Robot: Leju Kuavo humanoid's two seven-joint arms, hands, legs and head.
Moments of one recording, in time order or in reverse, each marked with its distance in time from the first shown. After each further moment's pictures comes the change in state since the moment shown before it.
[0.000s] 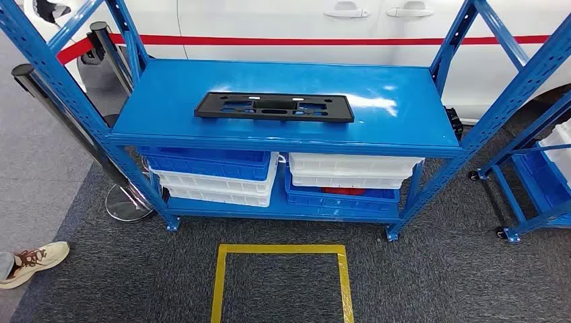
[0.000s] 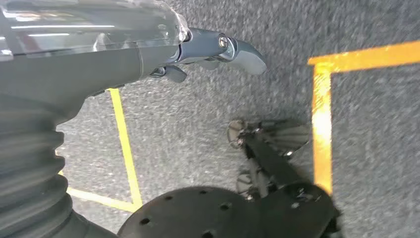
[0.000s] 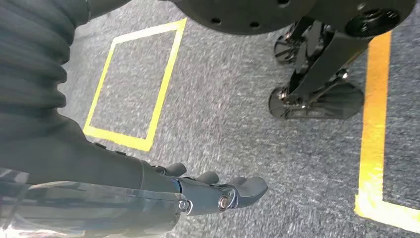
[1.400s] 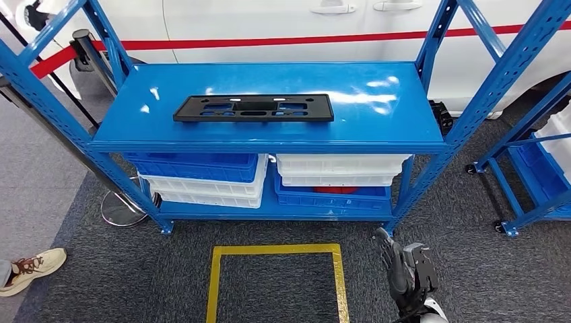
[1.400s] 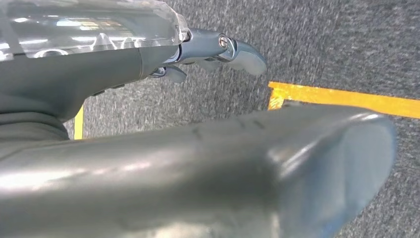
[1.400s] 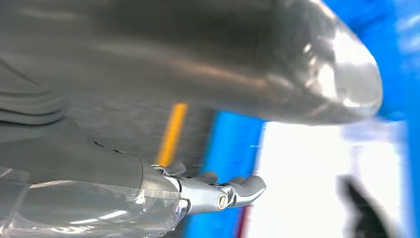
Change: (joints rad) left arm -0.111 -0.034 0.681 0.080 -0.421 -0.007 -0.151; right arm -0.128 0.079 -0.073 -0.653 -0.034 0.305 -0.418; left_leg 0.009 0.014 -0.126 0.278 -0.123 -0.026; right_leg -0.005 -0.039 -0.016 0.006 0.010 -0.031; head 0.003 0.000
